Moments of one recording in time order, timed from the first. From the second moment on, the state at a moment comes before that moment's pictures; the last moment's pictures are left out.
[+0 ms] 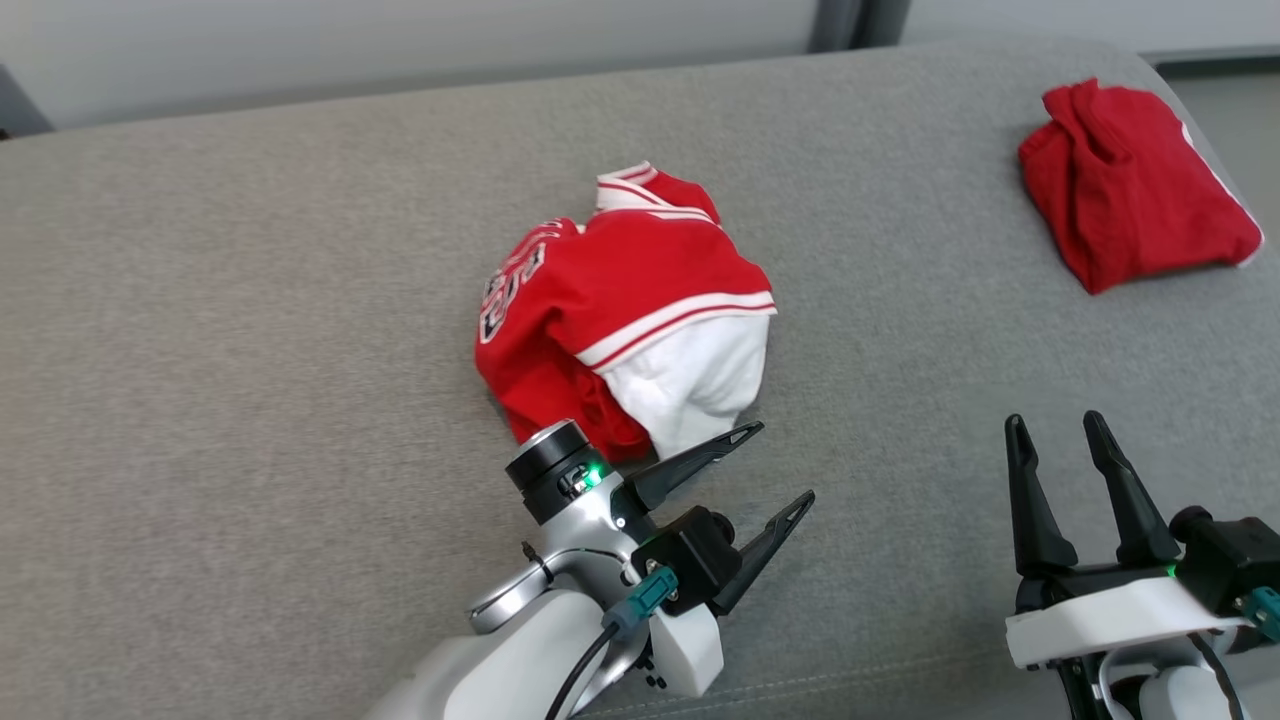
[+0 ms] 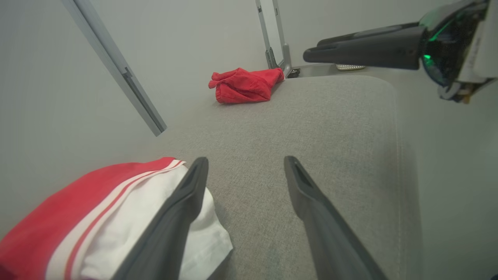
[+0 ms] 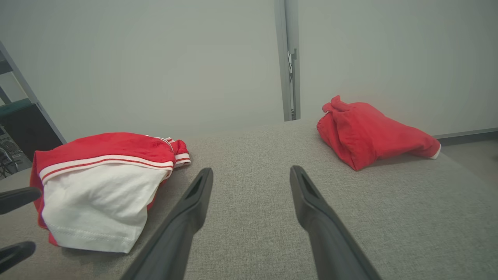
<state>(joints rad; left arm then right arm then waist) -0.51 0.05 -0.81 0.45 -0.02 -0.09 -0.26 -0.10 -0.07 0.04 0.17 0.28 0.13 -0.26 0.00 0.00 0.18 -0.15</state>
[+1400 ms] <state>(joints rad) -0.74 0.04 -0.91 0.64 -0.35 0.10 -0.26 -0.18 -0.07 0.08 0.16 0.31 0.13 -0.26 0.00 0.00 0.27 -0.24</state>
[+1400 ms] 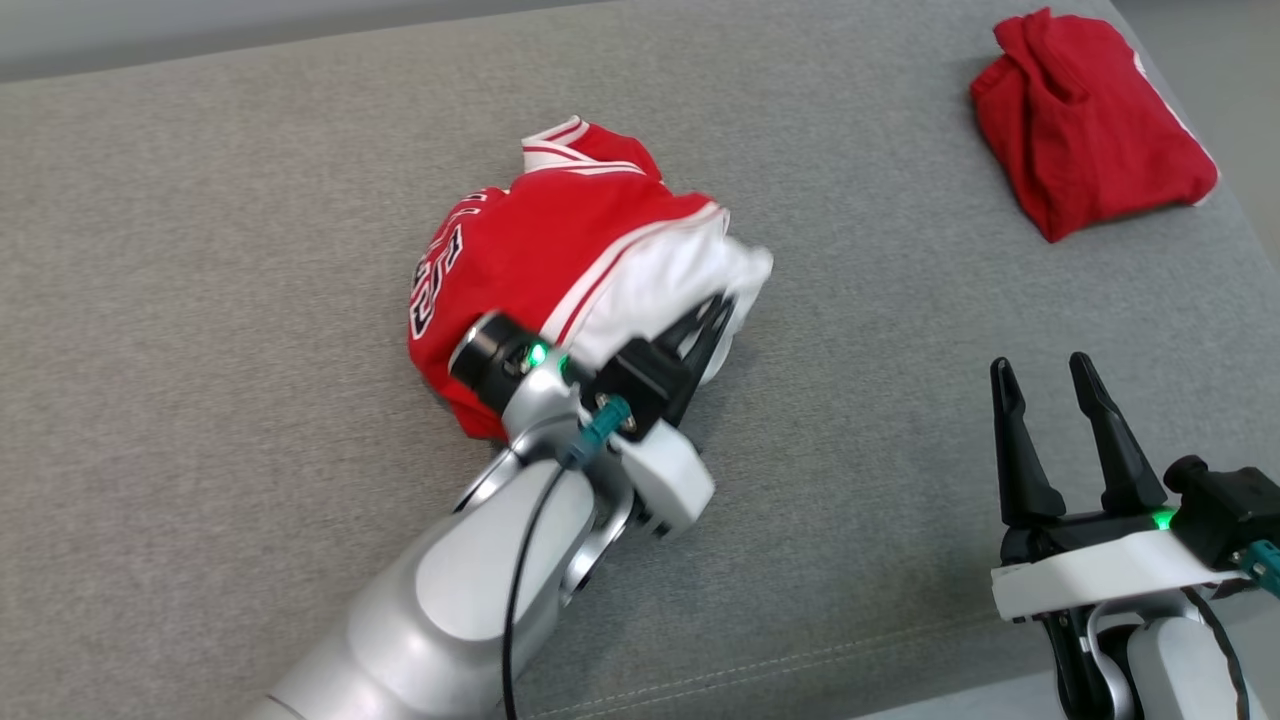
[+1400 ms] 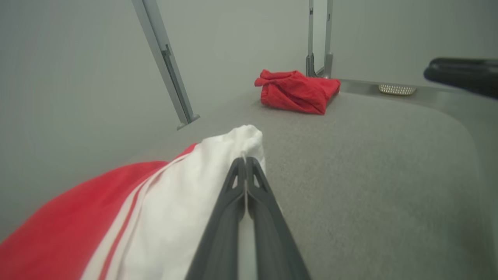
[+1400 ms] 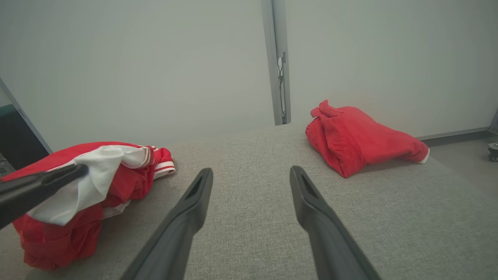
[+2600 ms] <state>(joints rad) -0.39 0.04 -0.26 0.02 -0.24 0.04 -0.26 -0.53 -0.10 0.48 0.77 0.93 0.13 -0.26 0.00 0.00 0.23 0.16</state>
